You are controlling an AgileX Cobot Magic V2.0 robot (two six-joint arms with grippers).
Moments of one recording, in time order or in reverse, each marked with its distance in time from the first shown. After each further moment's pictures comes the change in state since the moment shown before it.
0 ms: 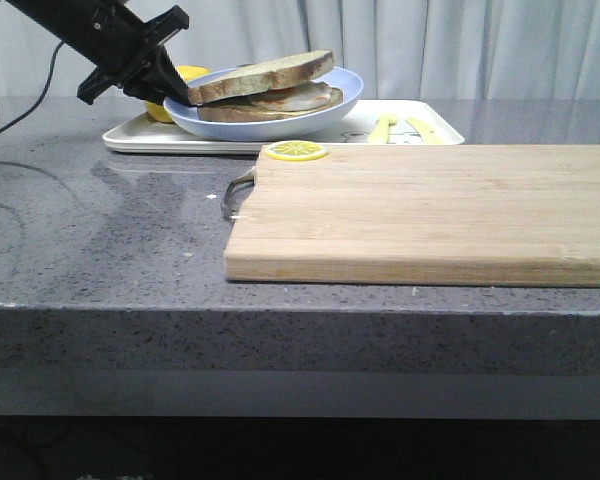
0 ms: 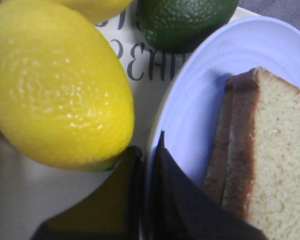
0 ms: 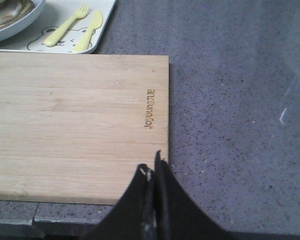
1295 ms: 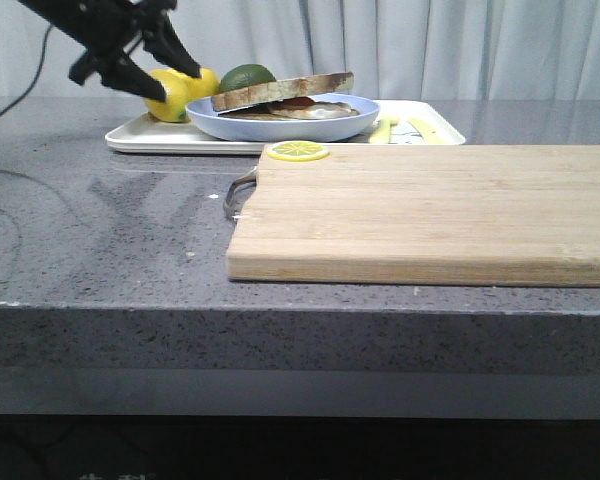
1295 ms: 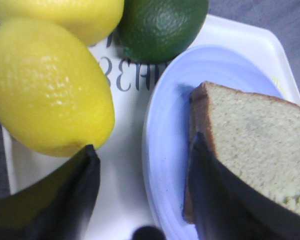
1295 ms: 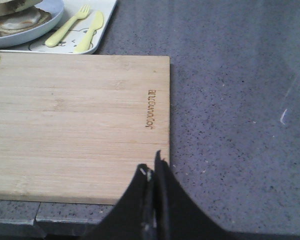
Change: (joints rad) left arm 0.030 0.037 -0.188 -0.005 0.116 0.004; right arm 0.000 0.000 0.000 0.000 0.000 0.000
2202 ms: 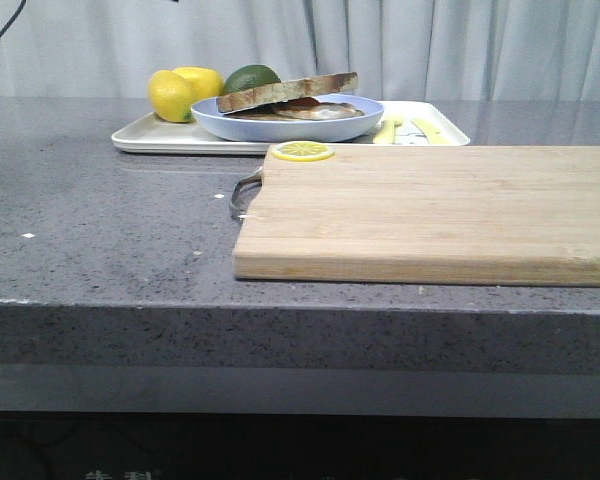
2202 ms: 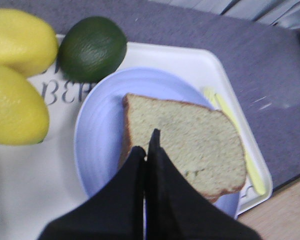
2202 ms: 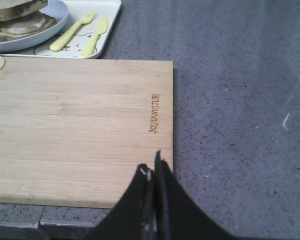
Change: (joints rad) left arm -0.050 -0.246 0.157 0.098 0.025 -0.055; right arm 0.000 0.000 0.000 0.000 -0.014 0.000
